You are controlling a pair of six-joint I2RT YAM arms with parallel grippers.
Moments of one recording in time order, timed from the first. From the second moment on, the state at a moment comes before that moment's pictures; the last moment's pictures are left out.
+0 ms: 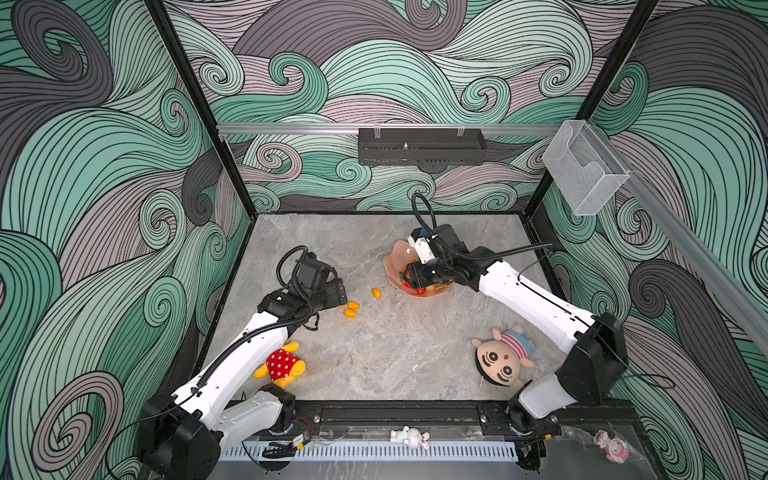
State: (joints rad) left arm -0.42 1.08 0.87 -0.68 -0.18 -0.59; right arm 0.65 1.52 1.31 -0.68 -0.14 0.25
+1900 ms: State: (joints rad) left arm -0.30 1.89 1.26 -0.81 -0.06 -0.49; right arm 0.65 1.19 1.04 -0.57 -0.22 0.27
